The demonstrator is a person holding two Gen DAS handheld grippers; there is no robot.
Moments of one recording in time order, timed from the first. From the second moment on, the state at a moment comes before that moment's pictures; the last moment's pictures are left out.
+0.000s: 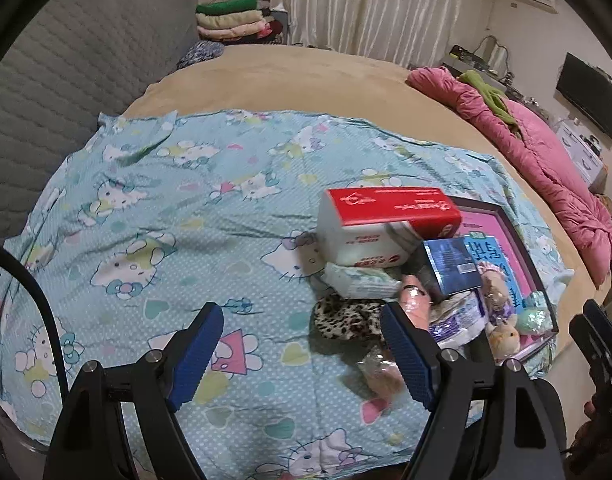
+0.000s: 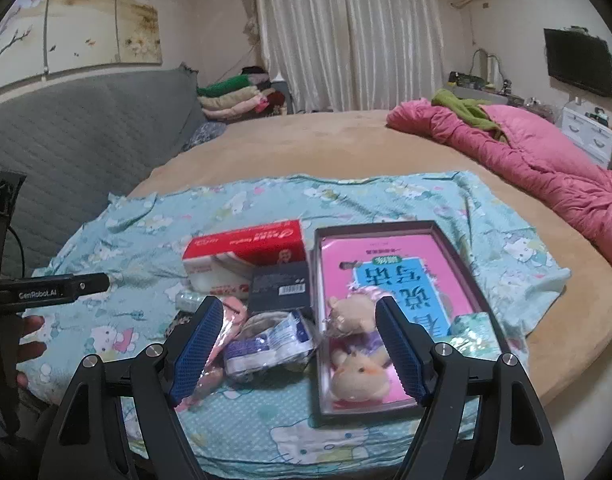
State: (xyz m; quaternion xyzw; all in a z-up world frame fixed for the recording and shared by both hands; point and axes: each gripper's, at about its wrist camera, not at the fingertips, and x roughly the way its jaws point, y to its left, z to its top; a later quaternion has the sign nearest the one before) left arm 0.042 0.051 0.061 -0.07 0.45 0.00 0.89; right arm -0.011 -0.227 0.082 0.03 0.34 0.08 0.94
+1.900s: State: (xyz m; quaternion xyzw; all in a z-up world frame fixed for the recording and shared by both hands) left arm 0.175 0.053 -0.067 -0.32 0.56 -0.14 0.75; right arm 0.092 -0.119 -0.037 0.06 0.50 0.14 0.85
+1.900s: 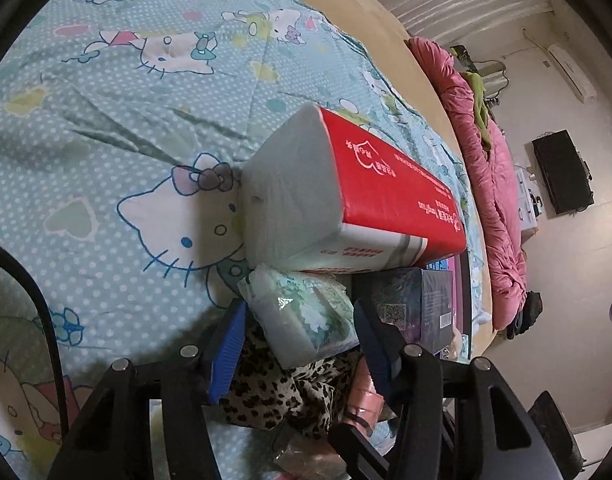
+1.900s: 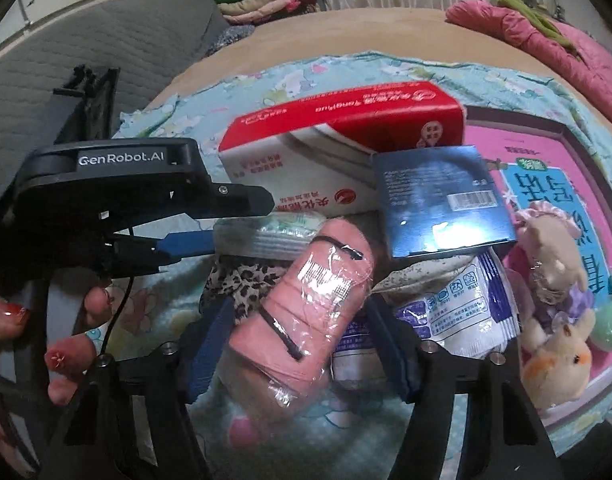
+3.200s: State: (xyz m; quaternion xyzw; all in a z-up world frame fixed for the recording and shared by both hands) left arm 0.099 0.040 0.042 -0.22 0.46 -0.14 0.85; right arm 0.042 -0.180 0.029 0.06 0.39 0.17 0.90
